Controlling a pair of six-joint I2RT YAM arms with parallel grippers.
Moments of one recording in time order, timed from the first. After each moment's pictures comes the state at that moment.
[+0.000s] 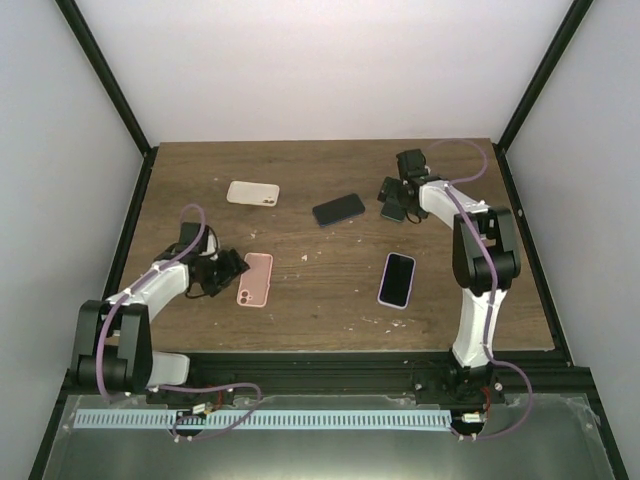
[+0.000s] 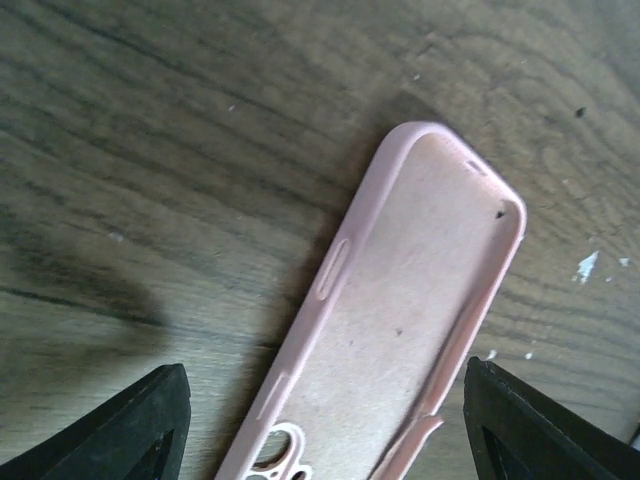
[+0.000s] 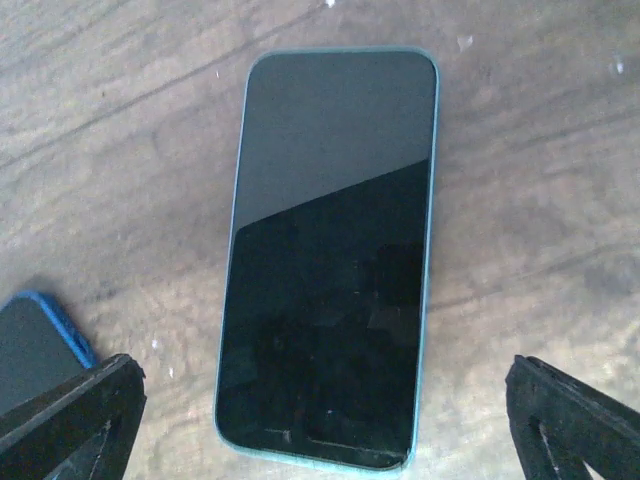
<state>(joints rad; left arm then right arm) -0.09 1.34 0.65 -0.44 0.36 -0.67 0.21 1.98 1.42 -0.43 0.11 0.55</state>
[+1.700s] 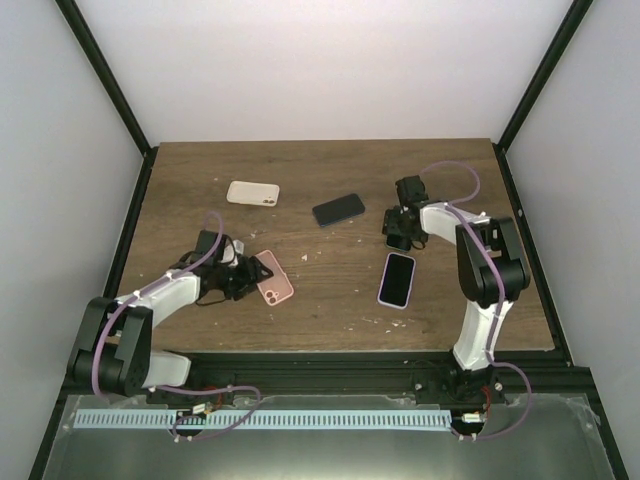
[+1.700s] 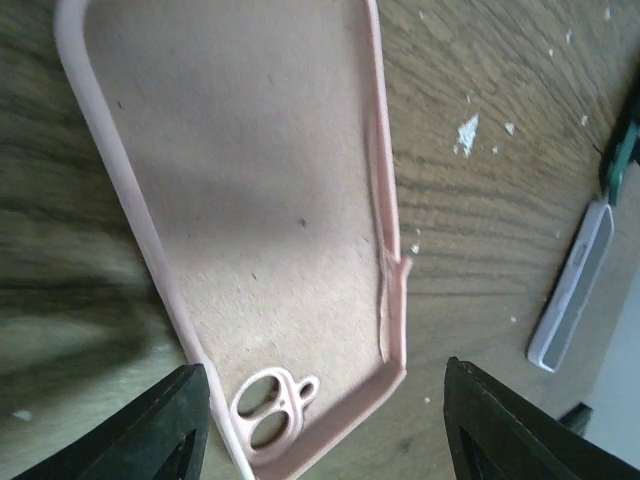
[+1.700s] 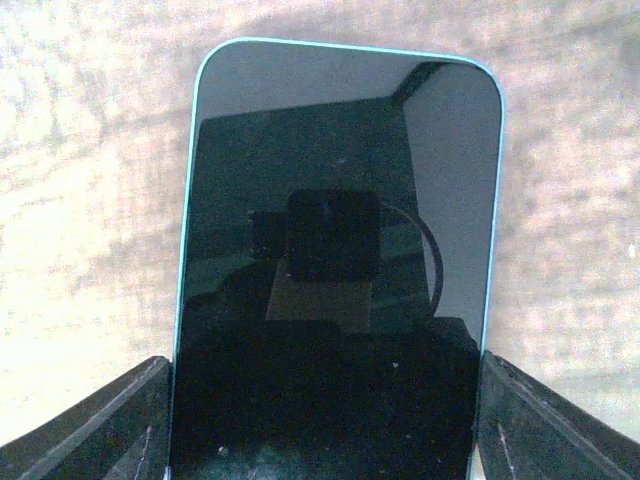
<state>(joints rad) -0.24 1.34 0.54 -0.23 0.56 -0.75 0.24 1.92 1.21 -0.39 0.09 0.40</state>
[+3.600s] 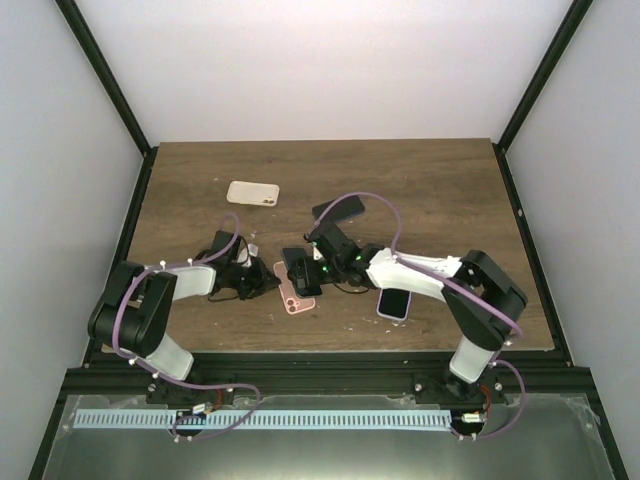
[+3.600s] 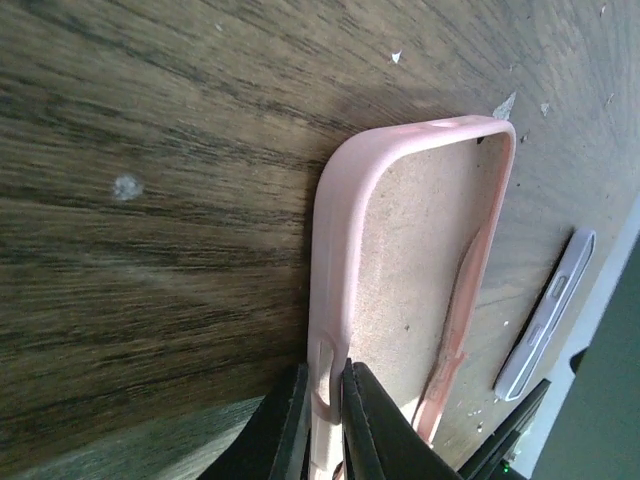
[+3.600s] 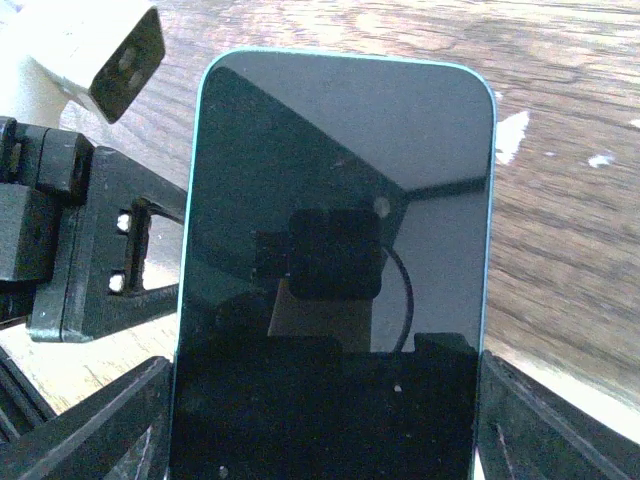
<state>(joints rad) -0.30 1.57 0.56 -0.04 0.64 -0.86 0.88 1.68 1.02 -0.20 -0.16 0.63</state>
